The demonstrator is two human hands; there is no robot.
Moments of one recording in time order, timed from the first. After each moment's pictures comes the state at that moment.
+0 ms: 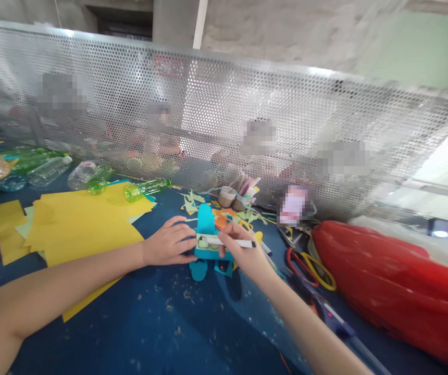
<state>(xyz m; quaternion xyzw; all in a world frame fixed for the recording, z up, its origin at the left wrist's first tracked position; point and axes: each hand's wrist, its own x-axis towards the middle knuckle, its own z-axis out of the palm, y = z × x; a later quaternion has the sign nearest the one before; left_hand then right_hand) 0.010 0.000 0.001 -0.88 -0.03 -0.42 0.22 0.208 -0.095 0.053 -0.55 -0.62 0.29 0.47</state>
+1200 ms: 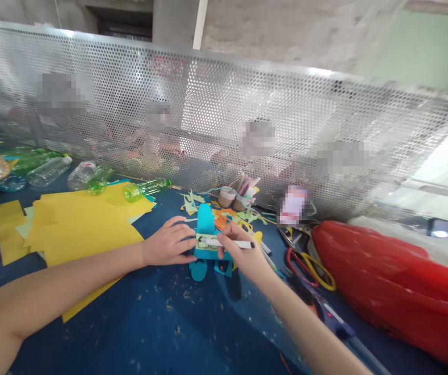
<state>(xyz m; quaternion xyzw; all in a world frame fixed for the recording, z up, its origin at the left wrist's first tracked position) 0.009 0.001 -0.001 -0.88 -0.03 -0.42 0.22 0.209 -0.095 0.051 -0.55 -0.62 0.31 0.46</state>
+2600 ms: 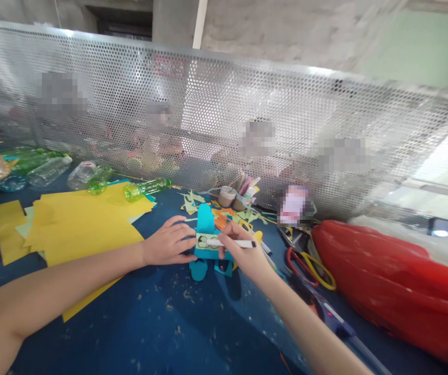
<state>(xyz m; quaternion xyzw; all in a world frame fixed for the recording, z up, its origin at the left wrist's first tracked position) 0.009 0.001 -0.001 -0.88 -0.03 -0.42 0.21 0.209 -0.095 0.051 -0.55 -0.62 0.31 0.46</state>
